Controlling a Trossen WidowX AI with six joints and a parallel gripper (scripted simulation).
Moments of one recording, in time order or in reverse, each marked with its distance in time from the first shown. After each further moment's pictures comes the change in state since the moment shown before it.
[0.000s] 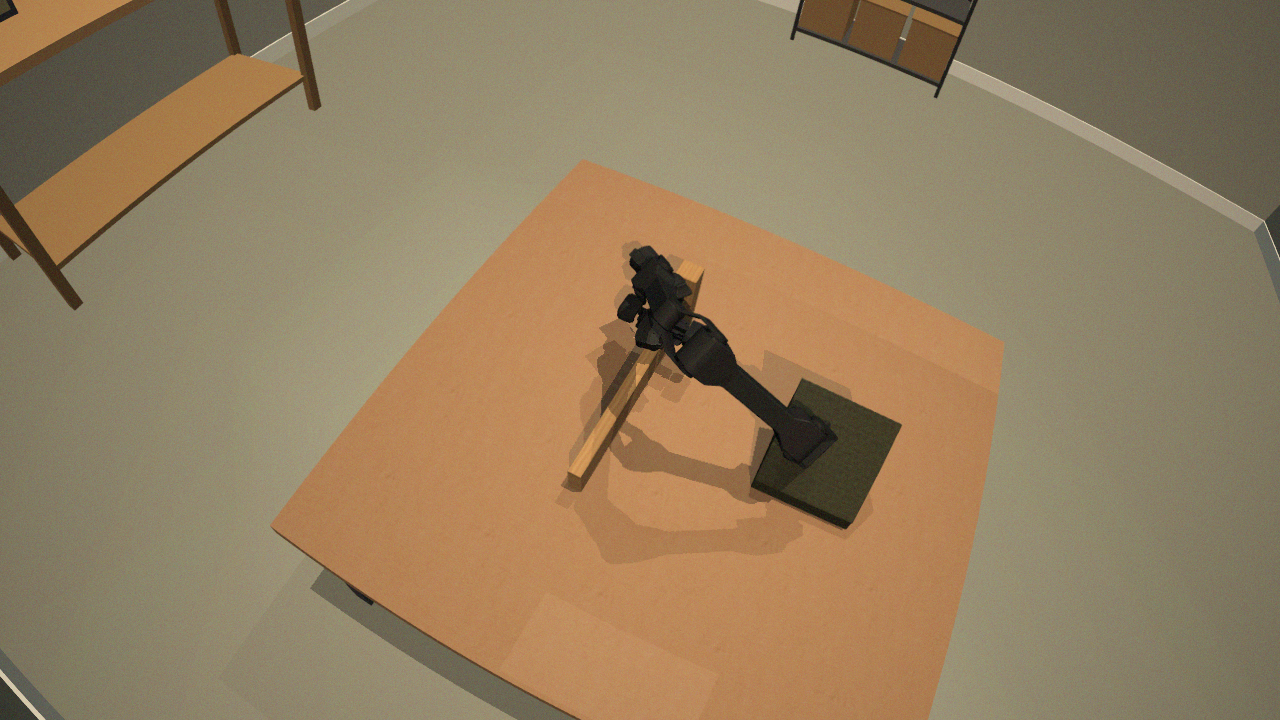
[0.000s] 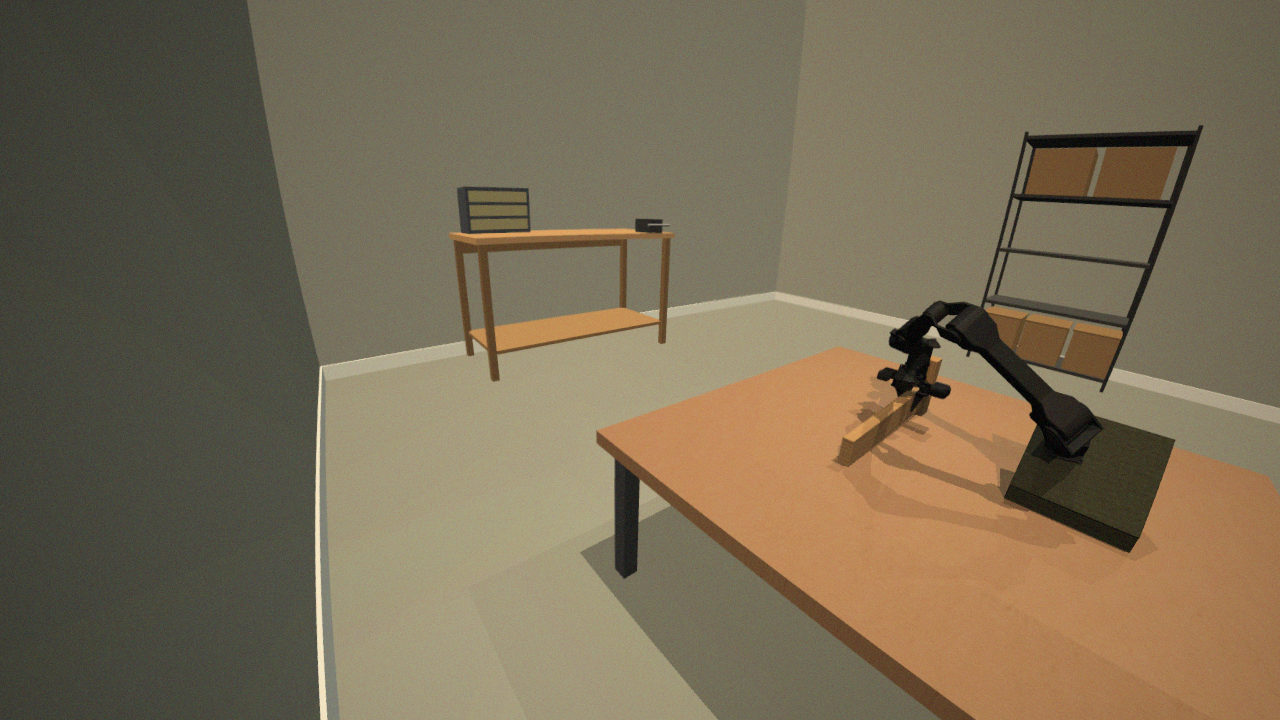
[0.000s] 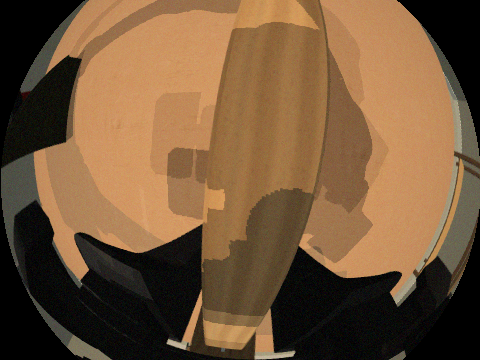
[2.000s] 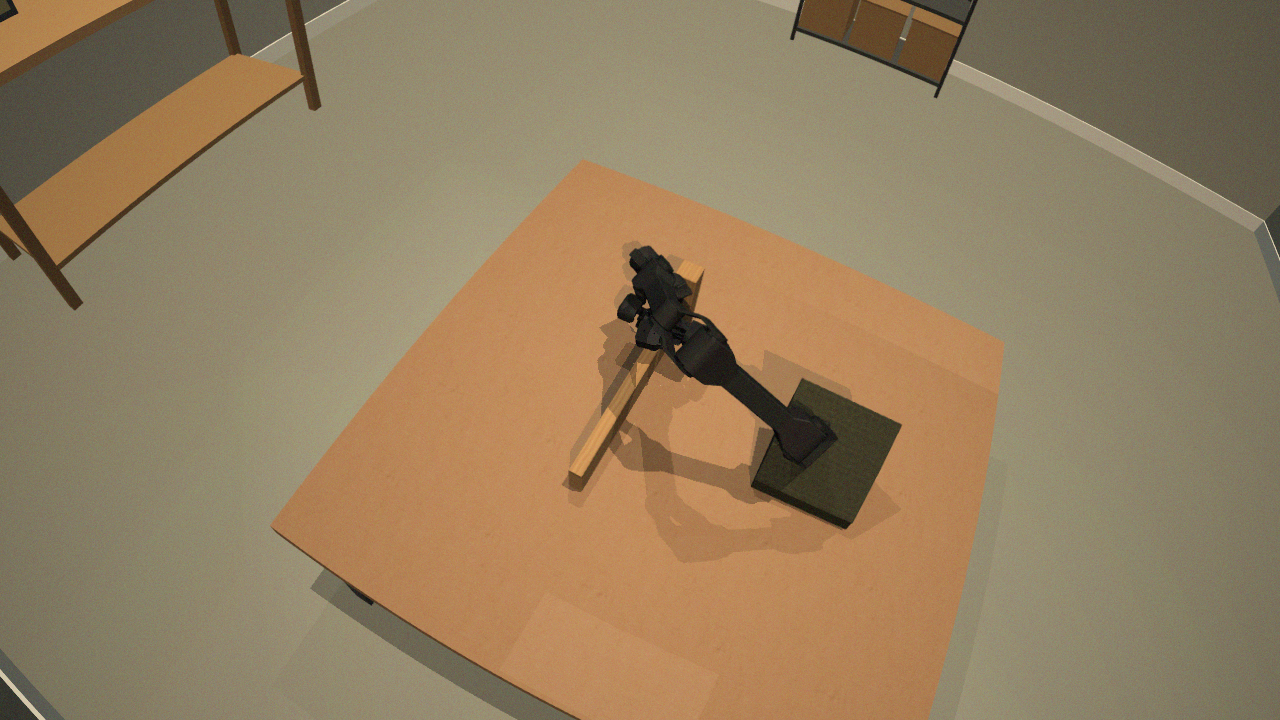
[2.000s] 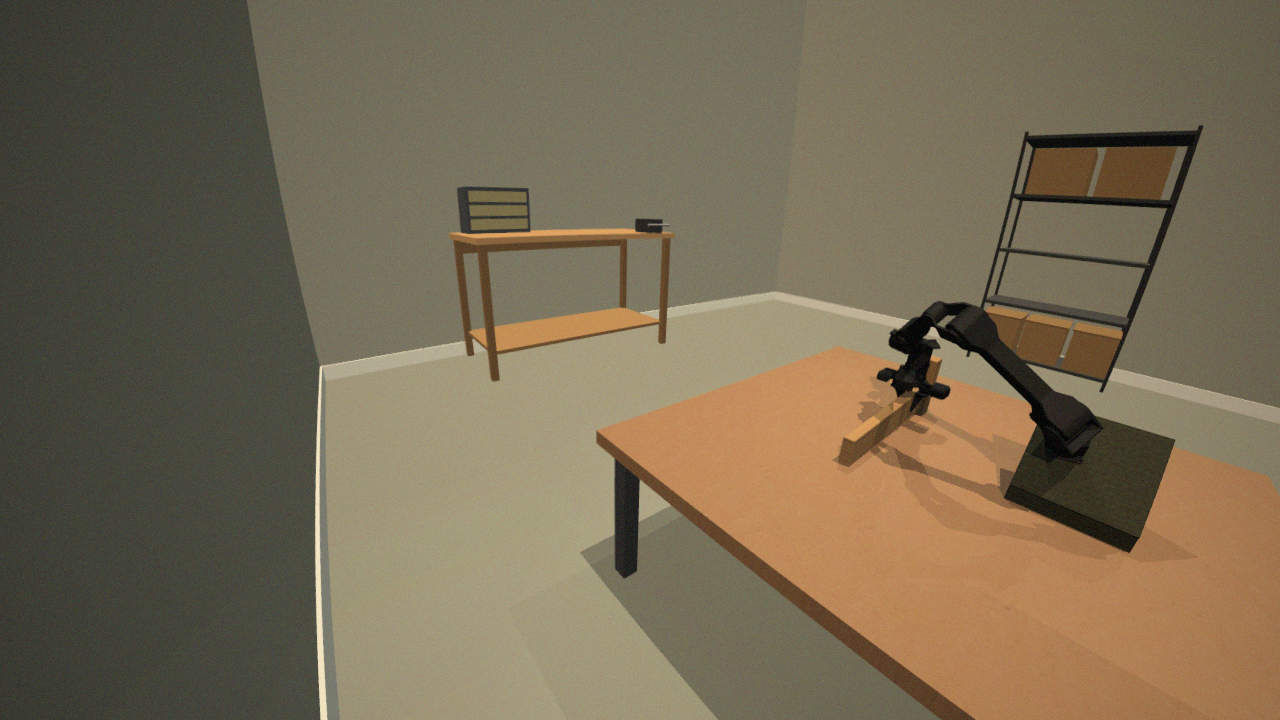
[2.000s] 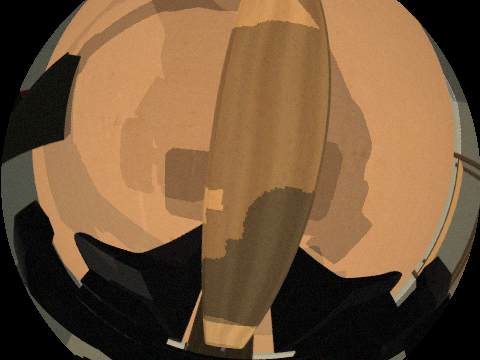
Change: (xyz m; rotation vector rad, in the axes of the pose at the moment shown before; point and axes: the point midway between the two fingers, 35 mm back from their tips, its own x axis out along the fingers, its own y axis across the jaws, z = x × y) arm 0.002 -0.001 -0.002 -0.008 0.001 -0.008
